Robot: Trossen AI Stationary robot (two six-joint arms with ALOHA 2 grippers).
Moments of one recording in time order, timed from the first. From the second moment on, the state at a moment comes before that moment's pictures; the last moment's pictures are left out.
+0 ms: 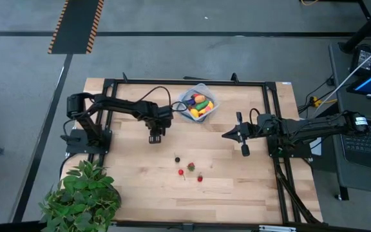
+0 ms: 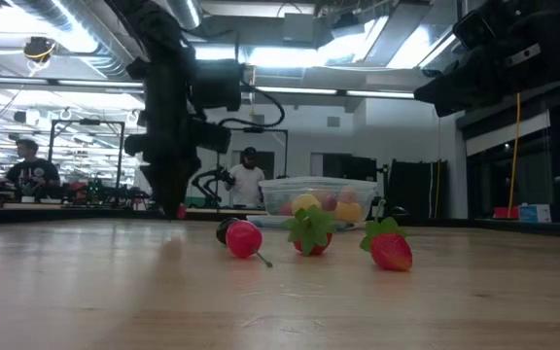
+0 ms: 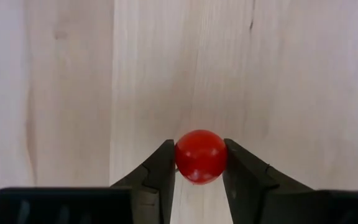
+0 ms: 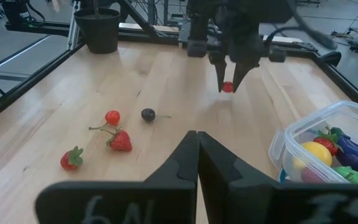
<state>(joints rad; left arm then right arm) 0.26 1.68 0.96 -0.67 0.01 0.14 -0.02 0.79 0.27 0.26 -0.10 -0.08</state>
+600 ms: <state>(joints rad) 0.21 1.34 0.96 -0.65 0.02 0.11 -0.02 0.79 0.27 0.25 -0.10 -0.08</state>
